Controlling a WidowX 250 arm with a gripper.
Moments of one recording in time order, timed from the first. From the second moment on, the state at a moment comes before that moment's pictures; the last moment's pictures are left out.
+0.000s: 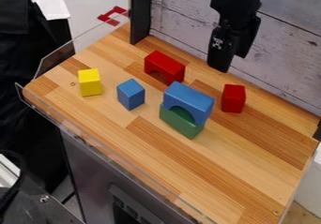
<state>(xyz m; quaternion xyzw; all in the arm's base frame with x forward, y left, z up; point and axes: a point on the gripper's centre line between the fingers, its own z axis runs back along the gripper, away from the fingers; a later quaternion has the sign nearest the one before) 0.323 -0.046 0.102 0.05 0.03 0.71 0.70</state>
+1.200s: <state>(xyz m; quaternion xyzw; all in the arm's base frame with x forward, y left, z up) 0.332 0.044 0.089 0.04 0.06 0.79 0.60</state>
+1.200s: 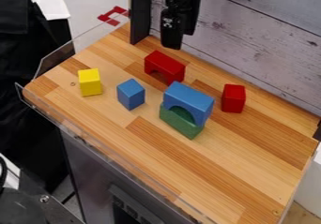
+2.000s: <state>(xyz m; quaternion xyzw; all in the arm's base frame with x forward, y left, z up) 0.334 0.070 0.047 0.02 0.06 0.80 0.60</state>
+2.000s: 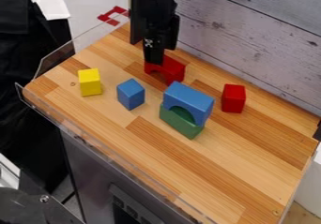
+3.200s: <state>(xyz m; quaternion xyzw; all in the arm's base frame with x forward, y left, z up) 0.334 0.066 0.016 0.06 0.09 0.79 0.60</state>
